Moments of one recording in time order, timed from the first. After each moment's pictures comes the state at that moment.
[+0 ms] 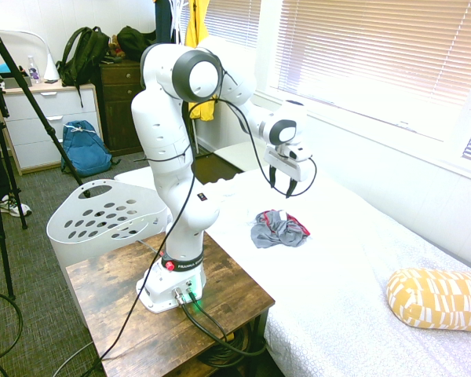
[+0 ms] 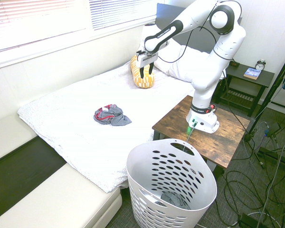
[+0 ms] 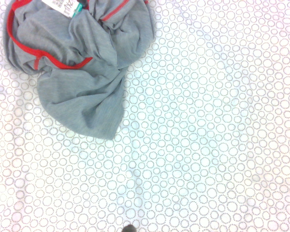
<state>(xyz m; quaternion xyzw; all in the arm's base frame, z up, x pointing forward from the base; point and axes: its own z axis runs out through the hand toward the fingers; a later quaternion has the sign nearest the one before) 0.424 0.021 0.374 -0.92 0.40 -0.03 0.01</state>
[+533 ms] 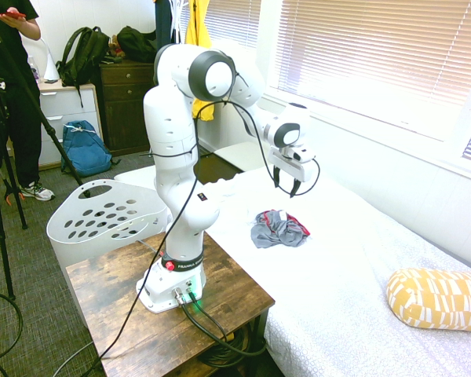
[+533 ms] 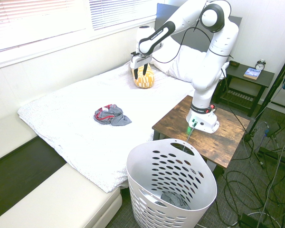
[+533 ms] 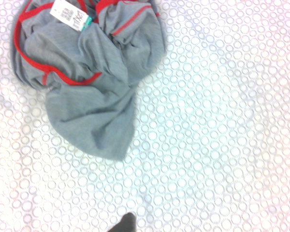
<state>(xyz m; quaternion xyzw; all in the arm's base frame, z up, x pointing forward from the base) 0.479 0.045 0.356 -0.92 0.38 -0.05 0.02</state>
